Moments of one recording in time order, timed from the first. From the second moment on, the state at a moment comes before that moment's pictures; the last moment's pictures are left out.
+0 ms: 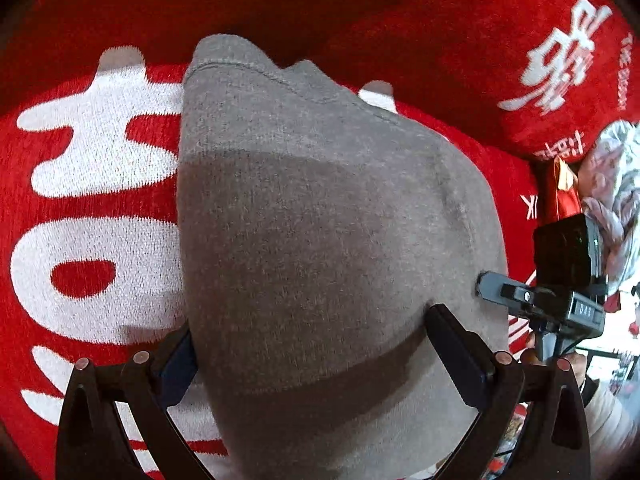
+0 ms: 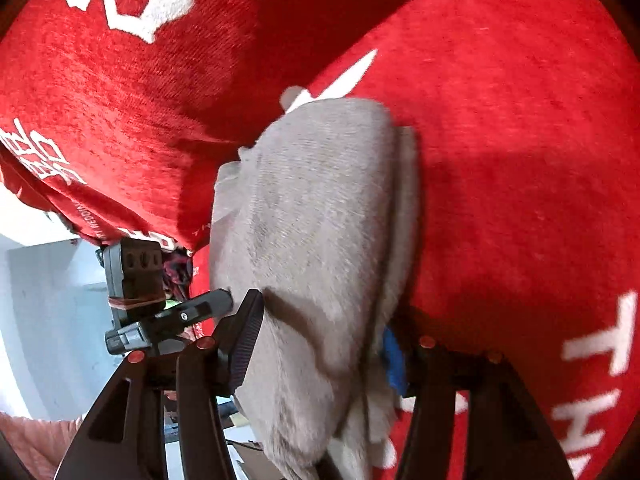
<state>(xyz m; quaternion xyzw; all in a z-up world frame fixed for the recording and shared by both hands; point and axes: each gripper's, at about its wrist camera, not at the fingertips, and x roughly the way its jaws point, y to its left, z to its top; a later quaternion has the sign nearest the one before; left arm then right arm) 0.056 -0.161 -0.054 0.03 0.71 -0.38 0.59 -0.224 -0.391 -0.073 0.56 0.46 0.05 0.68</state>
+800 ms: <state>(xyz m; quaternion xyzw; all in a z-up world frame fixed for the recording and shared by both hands) 0.035 -0.032 0.045 0.01 0.68 -0.43 0.60 -0.245 -0.272 -0.001 0.63 0.42 0.07 0.65</state>
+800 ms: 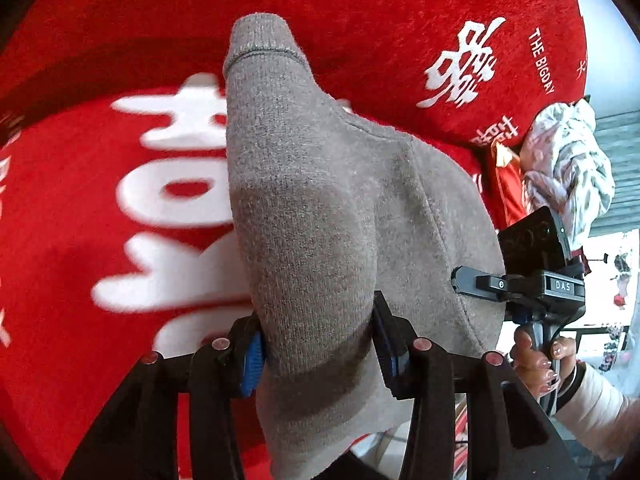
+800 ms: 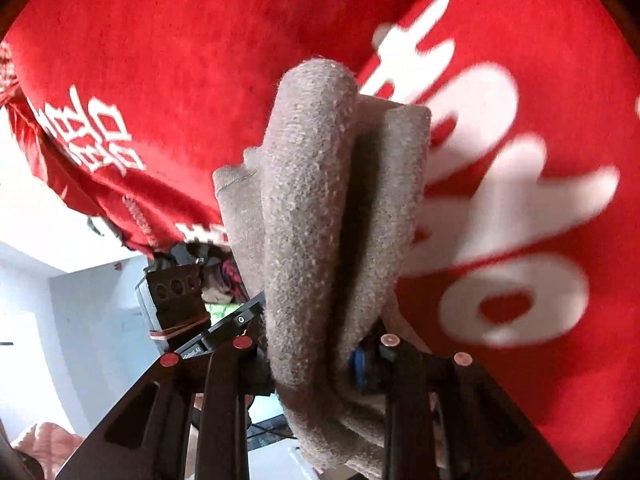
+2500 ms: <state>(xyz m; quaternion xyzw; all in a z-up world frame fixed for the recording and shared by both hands) -0.024 0.119 0.001 0.10 0.69 -0.29 0.65 -0.241 -0.099 0.000 0.31 0.62 -0.14 0.70</state>
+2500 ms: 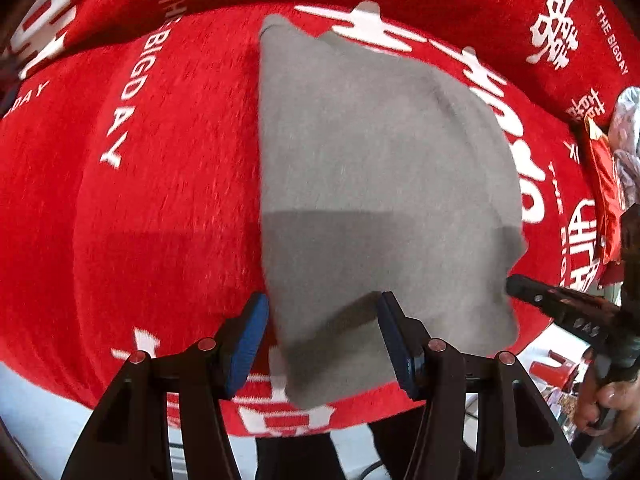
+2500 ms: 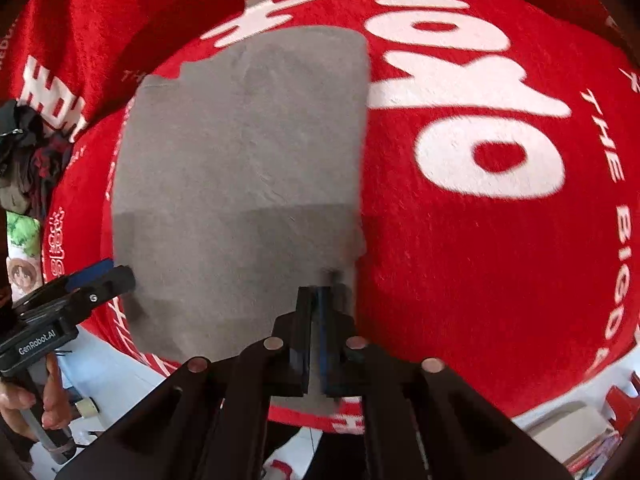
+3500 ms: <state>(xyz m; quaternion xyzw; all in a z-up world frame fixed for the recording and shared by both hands) -0.048 0.158 -0.035 0.12 0.72 -0.26 0.63 -0.270 -0.089 -0.030 0.34 0.63 -0.12 0.68</state>
